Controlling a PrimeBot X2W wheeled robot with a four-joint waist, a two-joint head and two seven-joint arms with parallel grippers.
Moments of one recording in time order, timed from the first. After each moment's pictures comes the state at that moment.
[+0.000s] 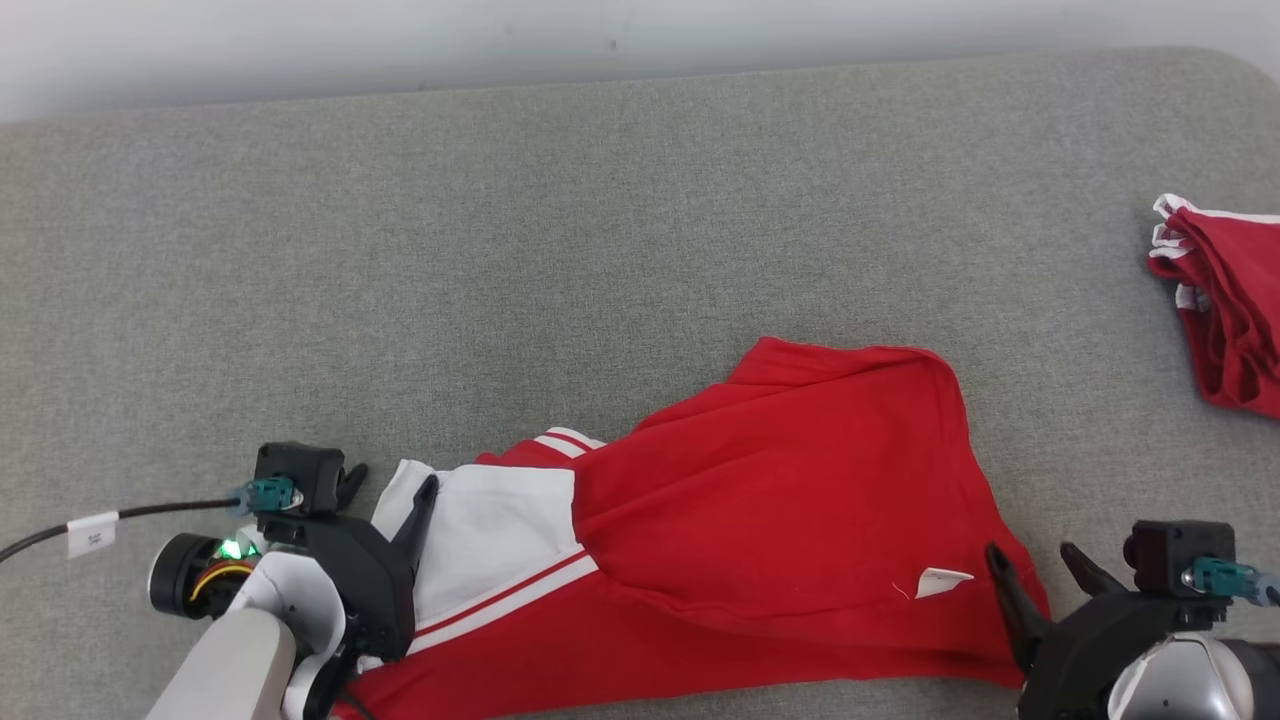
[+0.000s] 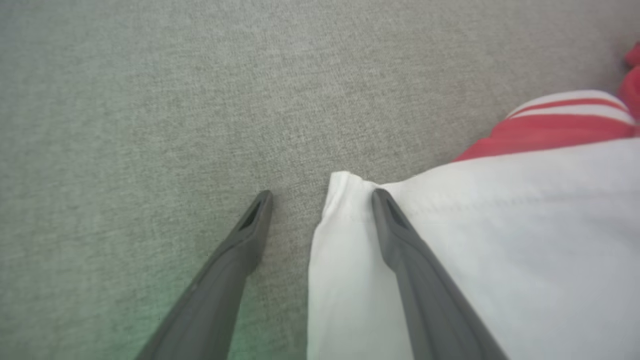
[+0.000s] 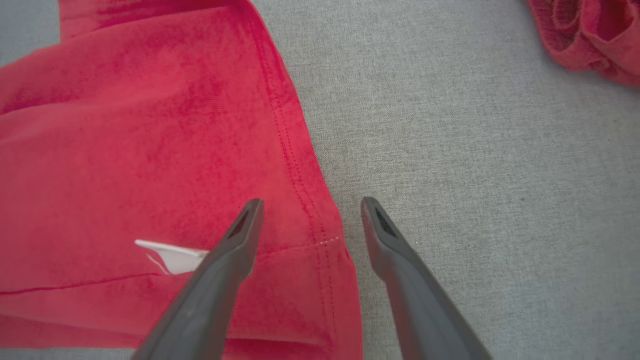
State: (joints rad) left arm -0.46 0.30 -0.39 0.53 -0.47 -0.12 0.26; right arm 0.00 -0.06 -0.10 -0.12 0.18 0.13 0.55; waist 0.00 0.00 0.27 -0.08
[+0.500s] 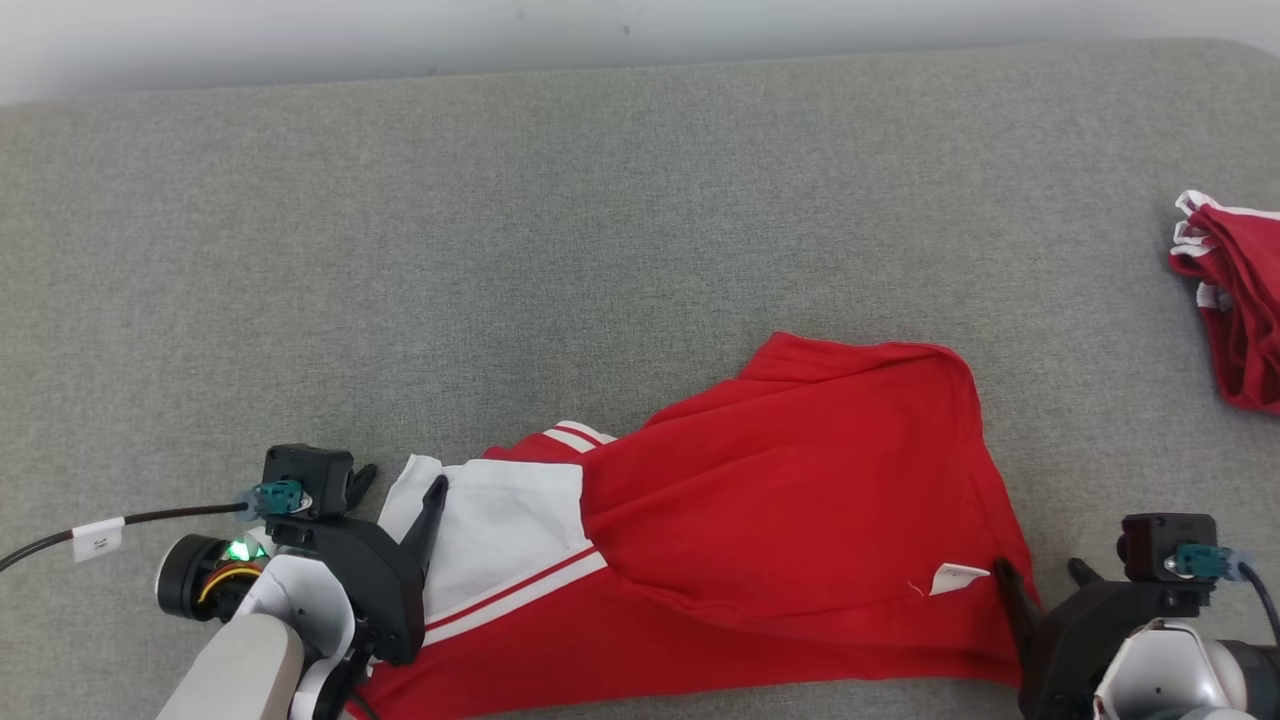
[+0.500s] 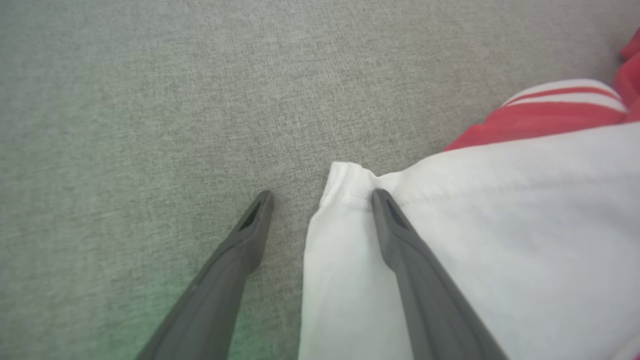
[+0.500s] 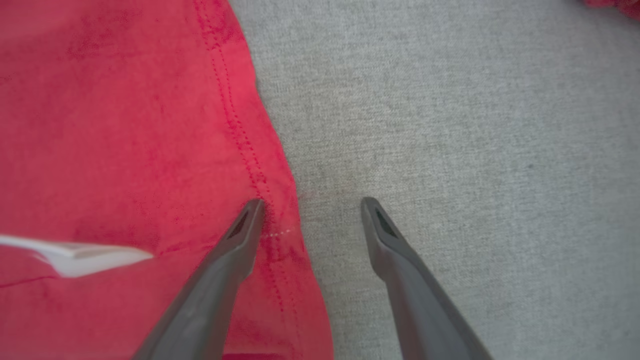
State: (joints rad) left arm -0.43 0.31 -0.40 0.46 -0.48 -0.10 0.28; right arm -0.06 -0.05 -0.15 0.02 0.12 0.13 0.58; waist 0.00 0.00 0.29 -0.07
